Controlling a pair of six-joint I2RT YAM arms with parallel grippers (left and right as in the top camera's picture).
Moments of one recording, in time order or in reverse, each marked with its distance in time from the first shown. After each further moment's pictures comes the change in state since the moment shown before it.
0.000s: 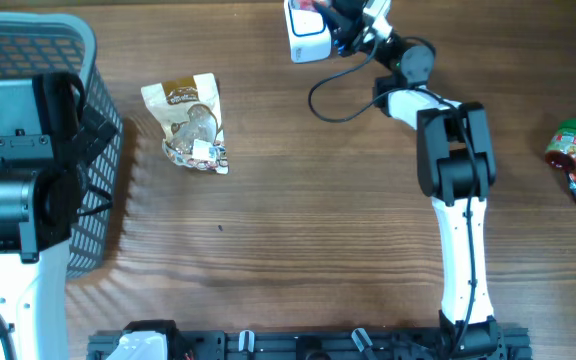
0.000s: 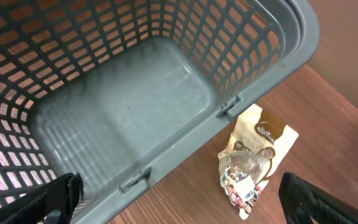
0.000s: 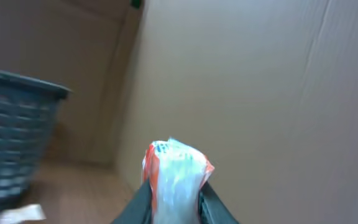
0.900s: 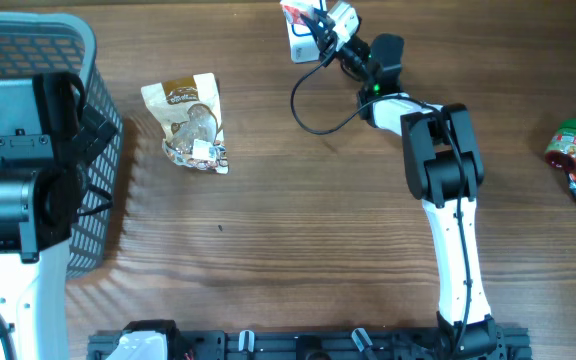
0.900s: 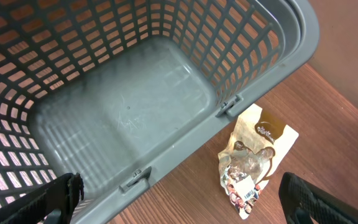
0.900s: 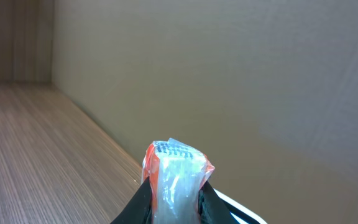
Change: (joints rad) left arm 0.000 0.000 0.000 -0.001 0.000 0.000; right arm 0.069 0.023 -0.059 -0.472 0.285 -0.495
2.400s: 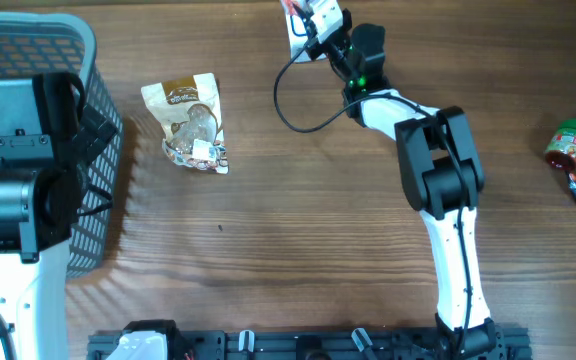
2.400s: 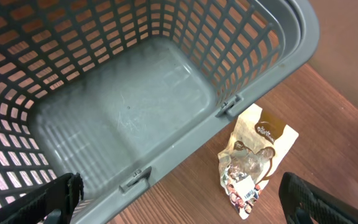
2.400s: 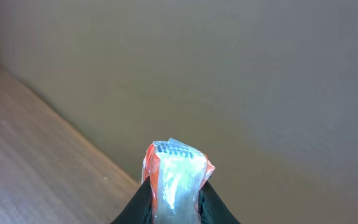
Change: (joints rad) left arm 0.000 0.000 0.000 0.000 0.000 0.000; right arm 0.085 -0.123 -0.044 -0.200 0.280 -0.155
